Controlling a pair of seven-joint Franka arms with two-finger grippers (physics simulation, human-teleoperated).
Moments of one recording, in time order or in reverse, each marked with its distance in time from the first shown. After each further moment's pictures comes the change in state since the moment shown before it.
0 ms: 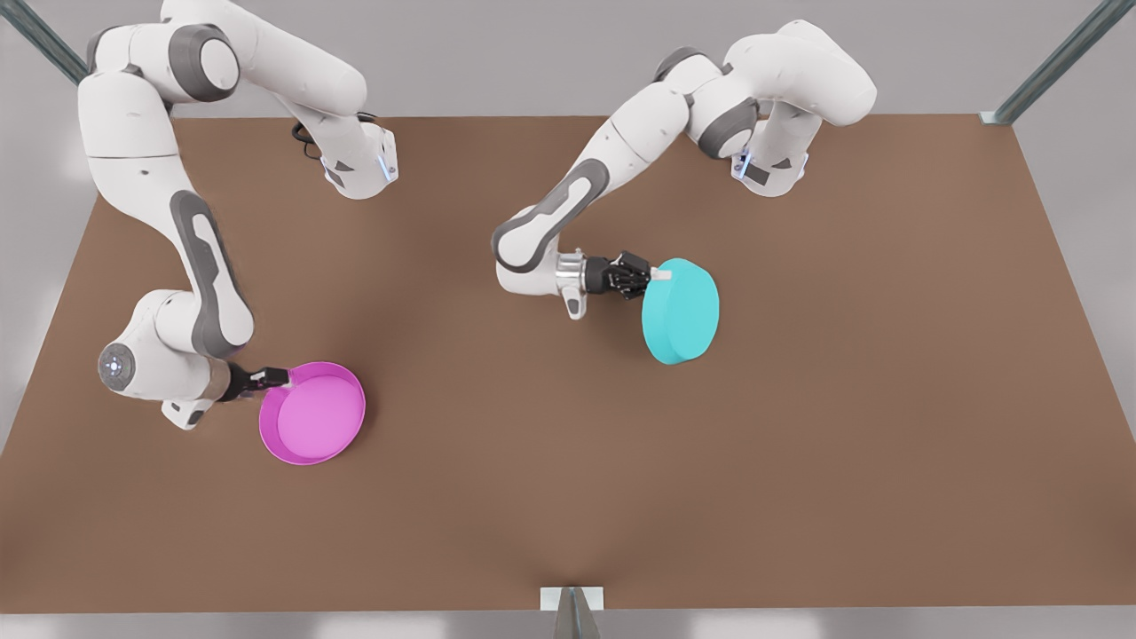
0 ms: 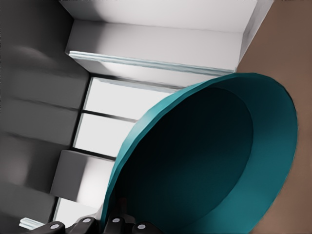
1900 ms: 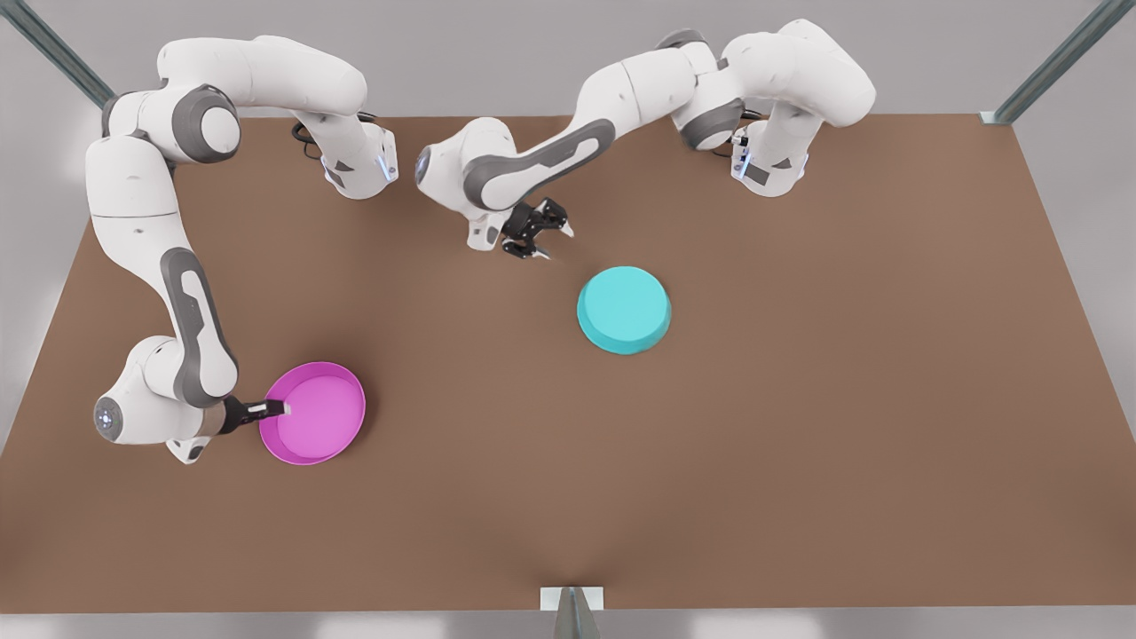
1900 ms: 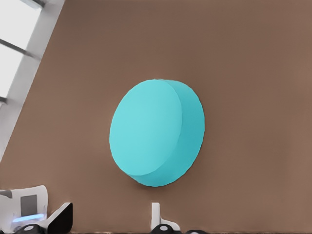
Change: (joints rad) left arm 0.056 -0.086 -0.235 0.468 -0.599 0.371 -0.539; right arm 0.057 0.294 -0.041 0.336 0.041 -0.146 -0.036
